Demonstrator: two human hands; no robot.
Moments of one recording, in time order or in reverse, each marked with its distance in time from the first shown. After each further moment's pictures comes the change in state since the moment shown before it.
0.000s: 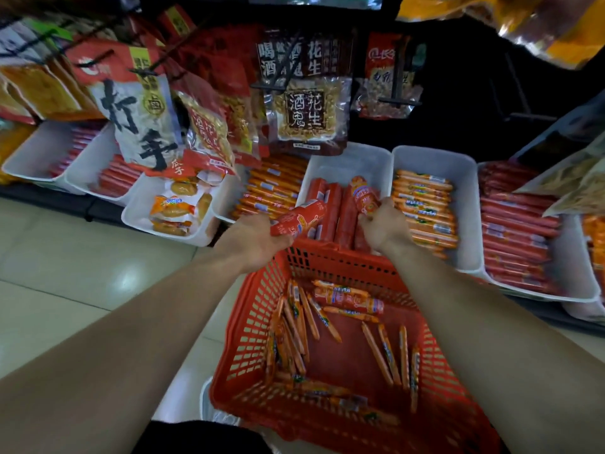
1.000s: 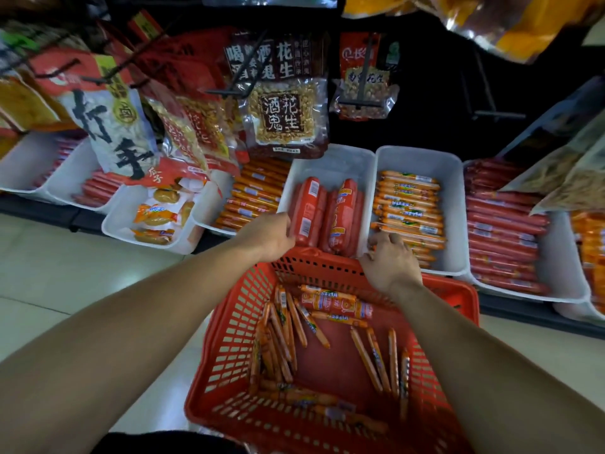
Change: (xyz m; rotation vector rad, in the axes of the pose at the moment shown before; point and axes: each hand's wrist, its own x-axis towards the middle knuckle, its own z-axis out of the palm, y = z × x) left_hand 0.054 0.045 0.038 0.234 -0.065 0.080; right_hand -0.029 0.066 -0.006 -0.238 -0.057 -0.118
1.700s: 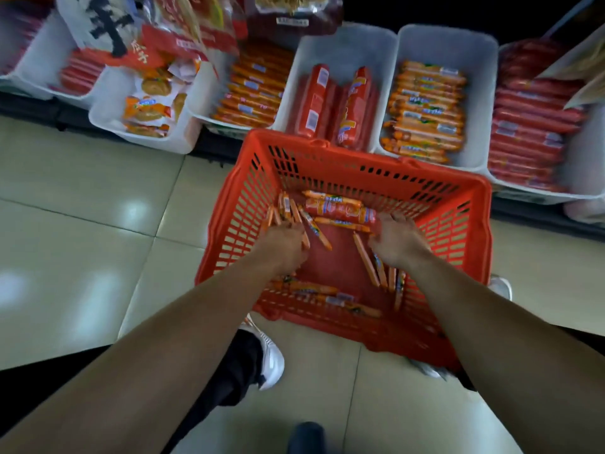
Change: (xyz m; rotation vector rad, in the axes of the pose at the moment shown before) left_hand -0.110 -0.020 0.169 0.043 -0.251 0.006; right_hand -0.088 0.064 0.080 -0.168 -0.315 -0.017
